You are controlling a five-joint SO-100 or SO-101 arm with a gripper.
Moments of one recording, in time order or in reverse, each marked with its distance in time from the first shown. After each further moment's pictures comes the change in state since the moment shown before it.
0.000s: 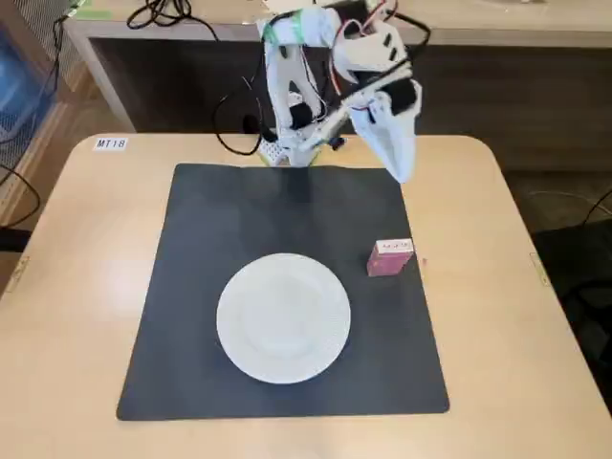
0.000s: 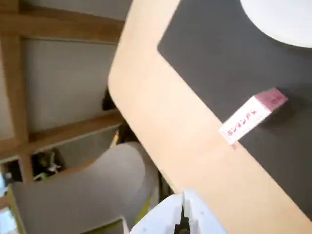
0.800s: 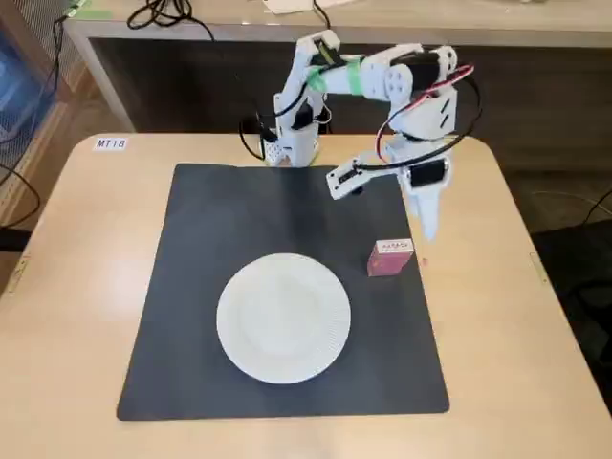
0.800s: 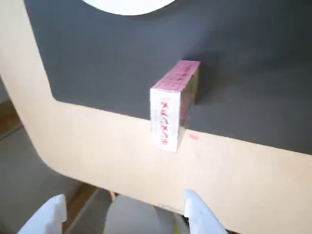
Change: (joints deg) arm -1.3 -17.5 -10.6 13.3 33.1
